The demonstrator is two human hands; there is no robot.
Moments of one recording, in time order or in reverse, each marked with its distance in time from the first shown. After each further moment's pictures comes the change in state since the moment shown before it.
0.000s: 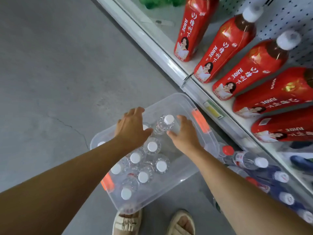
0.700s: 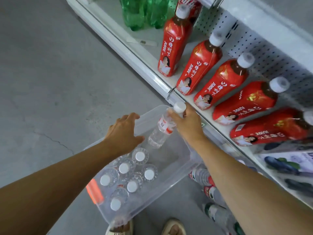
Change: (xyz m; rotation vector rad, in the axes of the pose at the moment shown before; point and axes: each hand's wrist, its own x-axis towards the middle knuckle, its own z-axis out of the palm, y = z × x) left_hand -0.013 0.031 -0.033 0.019 -0.051 0.117; right_hand 0.009 -0.018 -0.074 0.399 0.311 -0.132
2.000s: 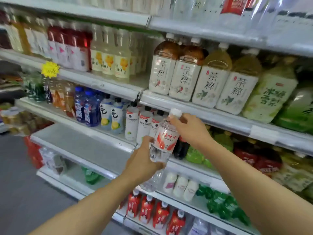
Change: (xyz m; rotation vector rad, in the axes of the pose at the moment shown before) left_hand -0.284 0.370 -0.443 -0.403 0.145 0.648; right_hand -0.197 -0.591 -0.446 -0.182 0.463 -0.161
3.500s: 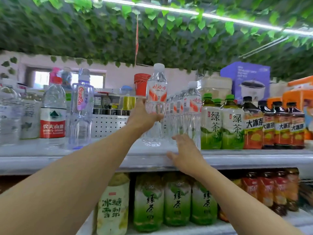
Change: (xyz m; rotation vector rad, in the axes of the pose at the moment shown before) left_hand 0.154 0.555 0.146 -0.353 0.016 0.668; right_hand 0.038 0.099 -0.457 -0.531 0.492 -0.035
